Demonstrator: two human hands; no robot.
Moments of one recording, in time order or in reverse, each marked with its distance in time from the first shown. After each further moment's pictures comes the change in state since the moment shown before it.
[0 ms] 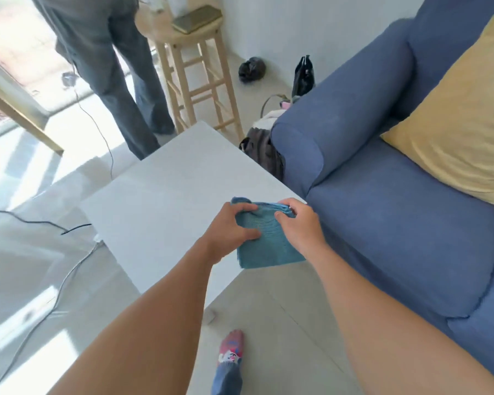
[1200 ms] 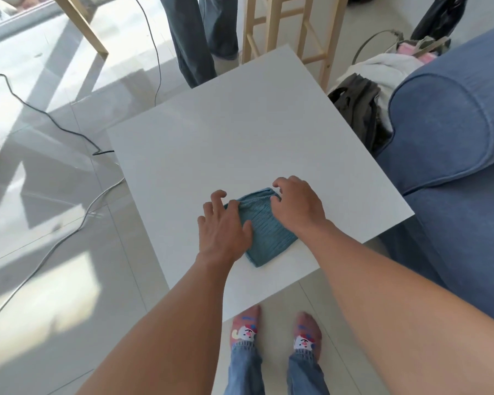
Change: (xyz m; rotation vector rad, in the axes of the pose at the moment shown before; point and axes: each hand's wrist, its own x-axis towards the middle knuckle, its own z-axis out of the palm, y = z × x) left_hand 0.077 -0.189 -0.074 0.726 0.441 -0.266; right_hand 0.129 0.020 0.221 -0.605 -0.393 -0.301
